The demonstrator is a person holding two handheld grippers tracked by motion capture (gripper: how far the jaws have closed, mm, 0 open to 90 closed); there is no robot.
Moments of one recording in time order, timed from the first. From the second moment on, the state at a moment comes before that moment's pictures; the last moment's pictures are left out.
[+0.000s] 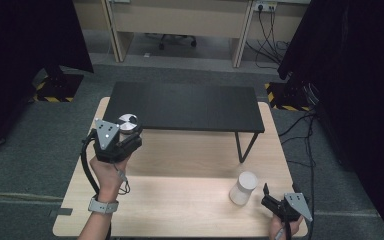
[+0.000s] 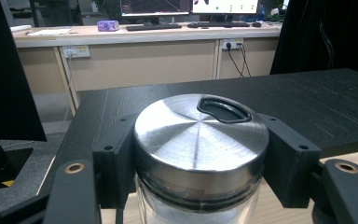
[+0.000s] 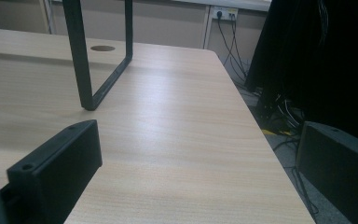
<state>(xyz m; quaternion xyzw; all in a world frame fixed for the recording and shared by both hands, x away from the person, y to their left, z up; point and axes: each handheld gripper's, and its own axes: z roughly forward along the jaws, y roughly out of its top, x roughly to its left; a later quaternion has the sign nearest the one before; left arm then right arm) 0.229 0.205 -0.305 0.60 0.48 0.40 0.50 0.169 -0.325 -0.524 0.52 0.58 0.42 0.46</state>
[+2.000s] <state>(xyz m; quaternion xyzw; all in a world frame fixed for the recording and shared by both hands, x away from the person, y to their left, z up) 0.291 0.209 -0.276 0.59 0.47 0.42 0.50 0.172 -0.320 -0.522 0.52 0.59 0.40 0.47</state>
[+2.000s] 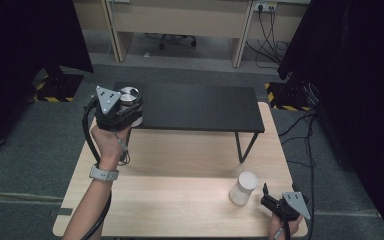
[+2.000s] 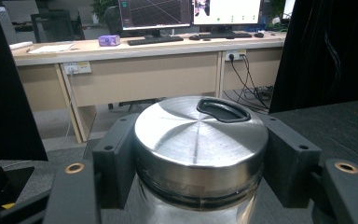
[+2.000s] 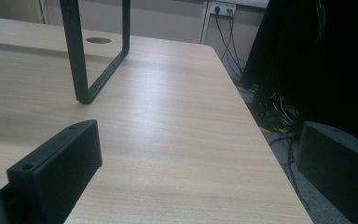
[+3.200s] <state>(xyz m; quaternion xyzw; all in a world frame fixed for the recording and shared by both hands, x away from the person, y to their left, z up) 0.340 0.203 -0.287 0.59 0.47 0.42 0.50 0.174 -0.318 -0.521 0.52 0.59 0.40 0.47</state>
